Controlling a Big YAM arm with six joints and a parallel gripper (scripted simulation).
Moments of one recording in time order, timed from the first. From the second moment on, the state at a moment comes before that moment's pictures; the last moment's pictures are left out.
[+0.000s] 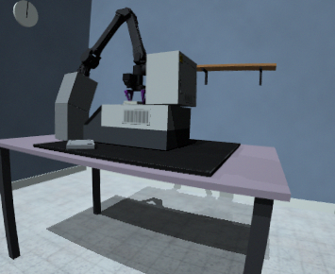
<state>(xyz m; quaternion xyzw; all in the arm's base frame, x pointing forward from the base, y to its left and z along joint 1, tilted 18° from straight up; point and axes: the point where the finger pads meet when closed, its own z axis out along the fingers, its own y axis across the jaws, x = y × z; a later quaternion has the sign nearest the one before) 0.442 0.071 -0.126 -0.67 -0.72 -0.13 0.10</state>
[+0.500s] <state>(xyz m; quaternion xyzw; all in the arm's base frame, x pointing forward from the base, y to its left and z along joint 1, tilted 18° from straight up) 0.441 0.071 -0.126 -0.67 -0.72 -0.13 0.10</state>
